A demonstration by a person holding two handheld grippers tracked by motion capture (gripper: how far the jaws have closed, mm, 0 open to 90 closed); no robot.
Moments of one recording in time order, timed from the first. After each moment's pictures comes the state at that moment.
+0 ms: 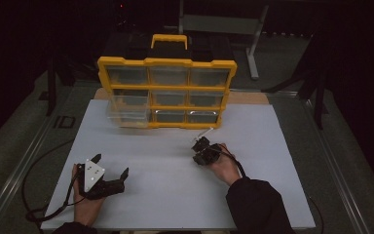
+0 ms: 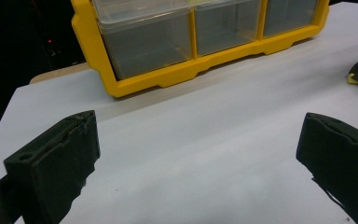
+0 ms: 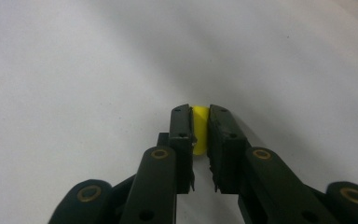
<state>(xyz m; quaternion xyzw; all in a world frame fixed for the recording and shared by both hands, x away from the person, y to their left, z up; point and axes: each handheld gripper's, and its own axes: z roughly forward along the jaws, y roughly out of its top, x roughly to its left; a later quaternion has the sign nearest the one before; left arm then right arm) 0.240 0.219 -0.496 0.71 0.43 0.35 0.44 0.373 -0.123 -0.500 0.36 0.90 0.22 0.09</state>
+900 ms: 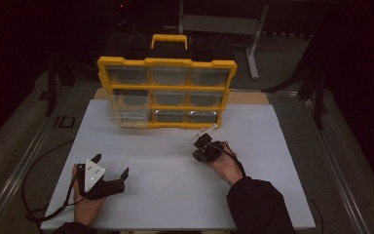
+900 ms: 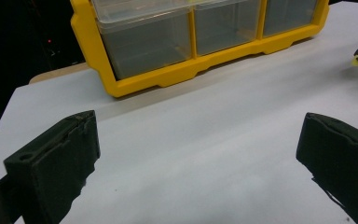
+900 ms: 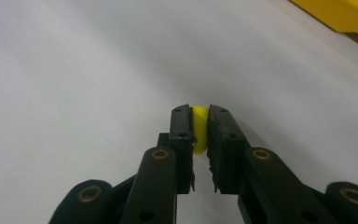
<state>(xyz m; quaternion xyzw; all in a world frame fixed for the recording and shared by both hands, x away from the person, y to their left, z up) 0.240 0.219 -0.496 0.71 0.43 0.35 0.44 0.369 -0.126 -0.480 0.37 0.89 0.26 0.10</state>
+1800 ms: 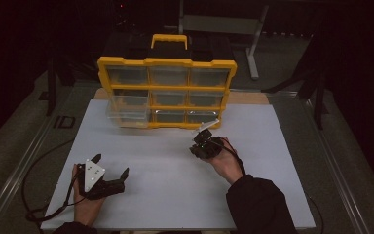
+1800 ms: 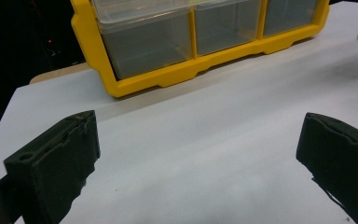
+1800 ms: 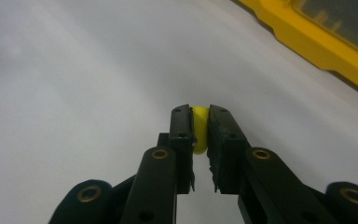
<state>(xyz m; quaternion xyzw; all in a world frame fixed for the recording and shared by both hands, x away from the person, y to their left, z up) 0.240 0.219 -0.496 0.71 0.42 0.35 0.44 0.367 -0.121 -0.452 0.37 0.88 0.29 0.10</state>
